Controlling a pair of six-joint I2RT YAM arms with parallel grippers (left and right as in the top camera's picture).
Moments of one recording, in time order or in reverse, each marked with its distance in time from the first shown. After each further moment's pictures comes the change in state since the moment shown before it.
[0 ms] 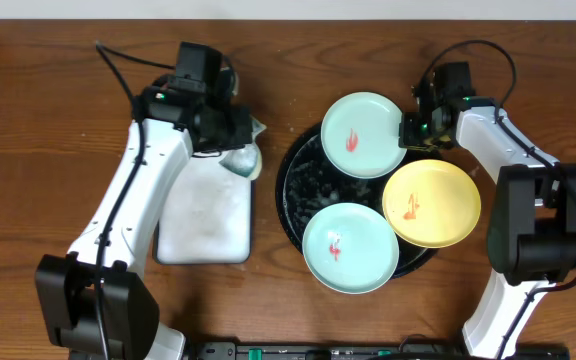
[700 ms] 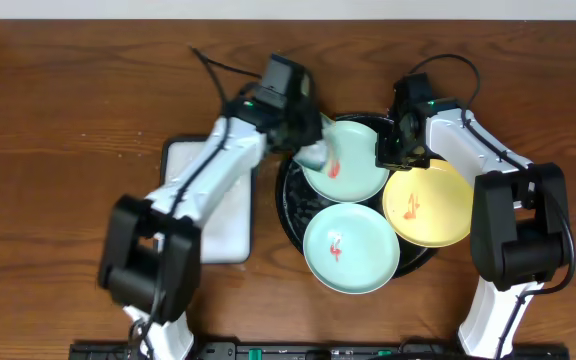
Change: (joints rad) left arm -0.246 0.234 0.000 0.360 0.050 -0.307; right arm 0.135 -0.007 0.002 -0.176 0.089 0.158
